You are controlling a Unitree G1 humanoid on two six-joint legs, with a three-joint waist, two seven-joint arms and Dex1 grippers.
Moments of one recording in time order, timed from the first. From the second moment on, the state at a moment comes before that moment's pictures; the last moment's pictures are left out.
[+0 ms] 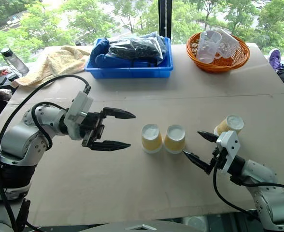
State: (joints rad) left arm -0.48 0.79 -0.04 -0.22 -0.67 0.43 -1.38; right arm 0.24 -0.51 -0.15 -0.50 0.50 0.26 0.77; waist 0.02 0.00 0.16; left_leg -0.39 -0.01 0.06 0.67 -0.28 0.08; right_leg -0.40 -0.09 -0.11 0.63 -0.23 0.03
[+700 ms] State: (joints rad) left arm -0.66 0.66 -0.13 -0.07 -0.60 0.41 -1.45; right arm 0.19 -0.40 -0.34 -0.41 0.46 0.22 0.47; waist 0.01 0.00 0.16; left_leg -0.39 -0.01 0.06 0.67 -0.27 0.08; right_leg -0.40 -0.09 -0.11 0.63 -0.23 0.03
